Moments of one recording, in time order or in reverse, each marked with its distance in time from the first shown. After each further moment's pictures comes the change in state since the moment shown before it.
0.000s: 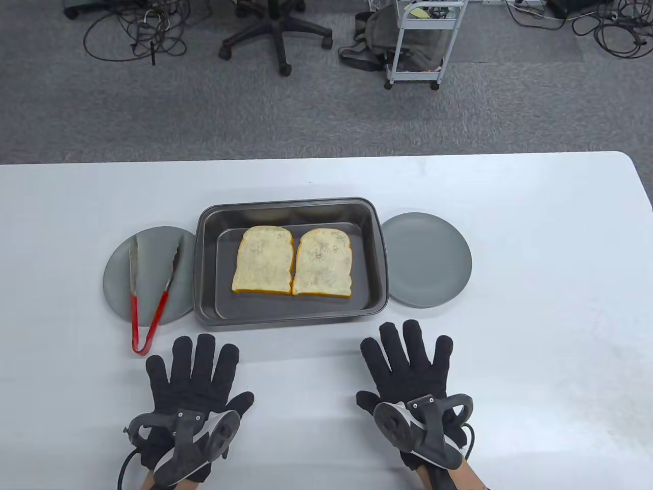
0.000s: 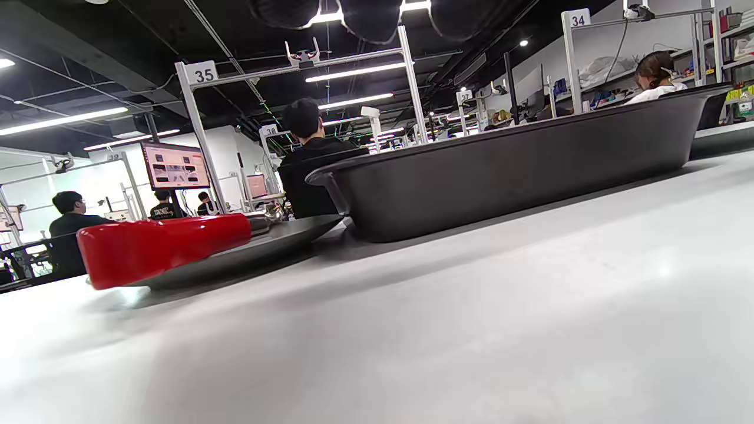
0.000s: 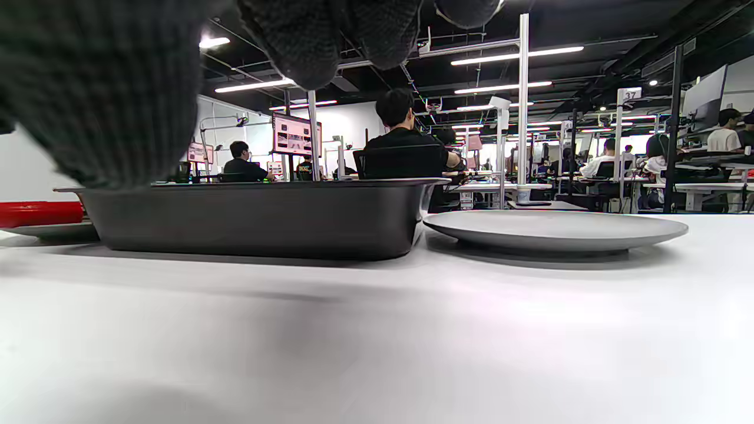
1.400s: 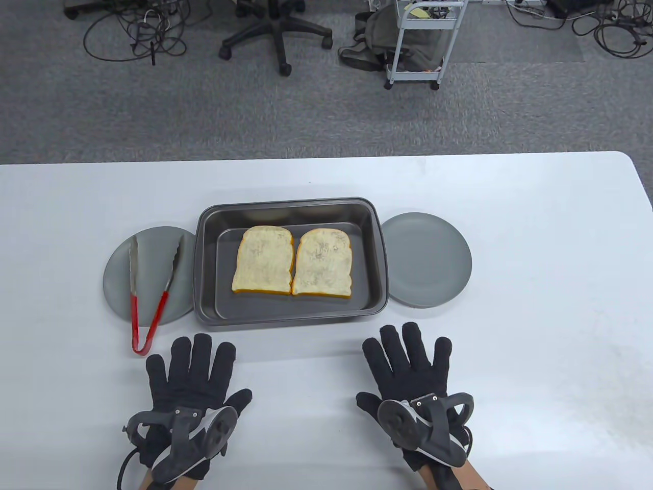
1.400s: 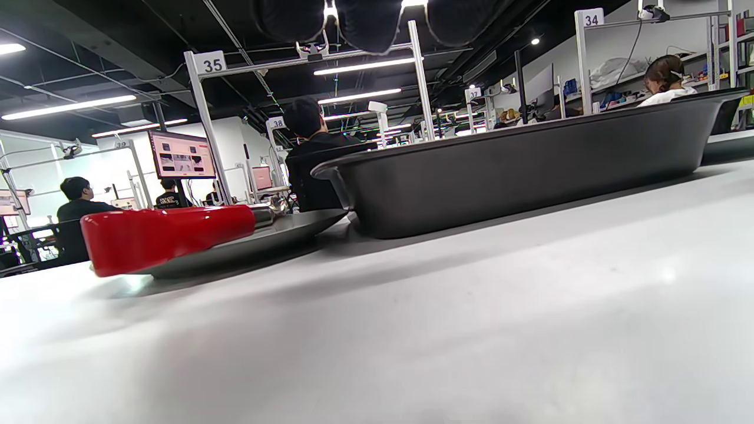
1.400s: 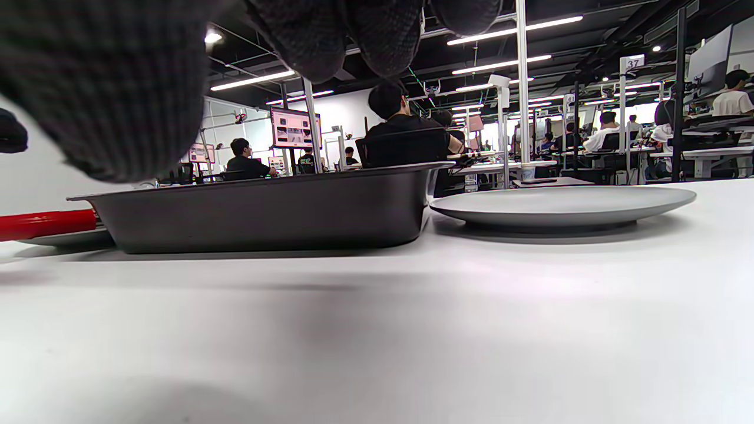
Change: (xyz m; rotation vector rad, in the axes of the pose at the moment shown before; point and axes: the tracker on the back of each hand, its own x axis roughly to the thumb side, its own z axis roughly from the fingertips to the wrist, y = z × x) left_hand -0.005 -0.003 -0.002 -0.015 0.019 0.030; right_hand -0.004 0.003 0.000 0.040 0.004 -0.063
